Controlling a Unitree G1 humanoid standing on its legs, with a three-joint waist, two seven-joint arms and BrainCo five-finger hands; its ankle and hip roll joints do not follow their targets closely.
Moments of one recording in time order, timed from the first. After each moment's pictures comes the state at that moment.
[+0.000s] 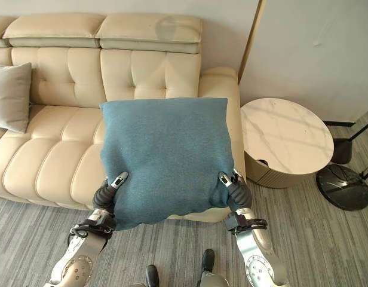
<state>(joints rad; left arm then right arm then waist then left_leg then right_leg) 0.13 0.31 -0.23 -0.12 -0.91 -0.11 0.06 0.12 -0.35 0.22 -0.16 0.88 -0.15 -0.01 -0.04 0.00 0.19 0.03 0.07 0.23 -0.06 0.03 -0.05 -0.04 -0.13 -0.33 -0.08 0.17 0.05</state>
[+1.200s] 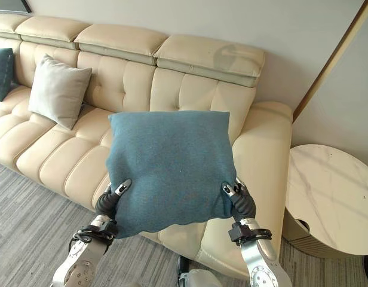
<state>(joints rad) 0.15 0.29 -0.23 -0.07 -0.84 -0.10 0.03 0.20 -0.36 0.19 -0.17 0.87 -0.13 0.04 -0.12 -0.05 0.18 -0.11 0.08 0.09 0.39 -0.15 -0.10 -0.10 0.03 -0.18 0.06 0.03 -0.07</state>
